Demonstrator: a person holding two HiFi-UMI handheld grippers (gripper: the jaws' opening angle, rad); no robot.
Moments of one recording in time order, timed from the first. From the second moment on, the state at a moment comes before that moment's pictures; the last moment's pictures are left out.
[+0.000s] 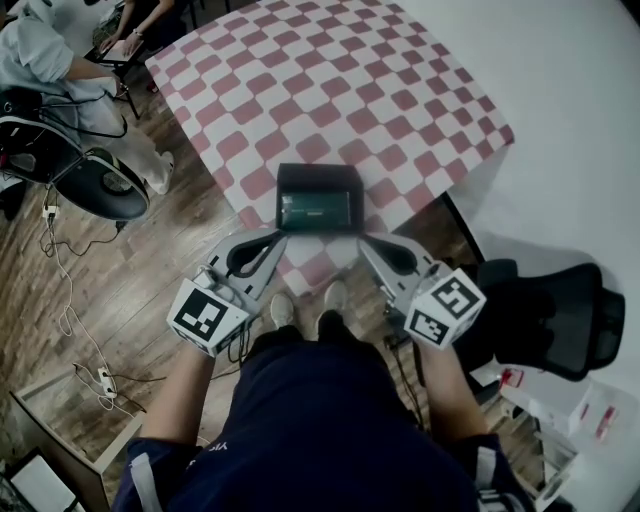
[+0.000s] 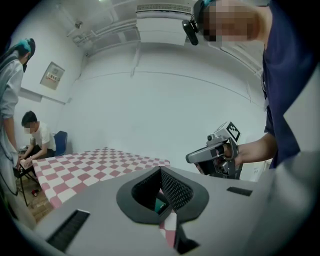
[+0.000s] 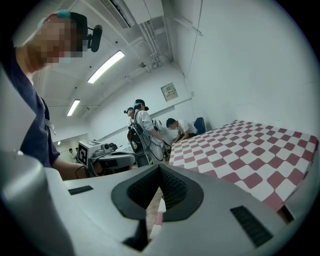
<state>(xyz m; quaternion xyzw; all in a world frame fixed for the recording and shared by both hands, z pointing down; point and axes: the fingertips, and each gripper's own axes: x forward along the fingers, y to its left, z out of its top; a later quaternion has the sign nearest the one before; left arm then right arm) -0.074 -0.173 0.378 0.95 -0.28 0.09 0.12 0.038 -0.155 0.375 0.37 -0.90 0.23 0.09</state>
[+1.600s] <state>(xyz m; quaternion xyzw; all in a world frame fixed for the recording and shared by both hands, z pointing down) -0.066 -0.166 0.400 0.95 -0.27 0.12 0.14 0.031 -0.138 0.401 0.33 -0.91 0.20 0.15</state>
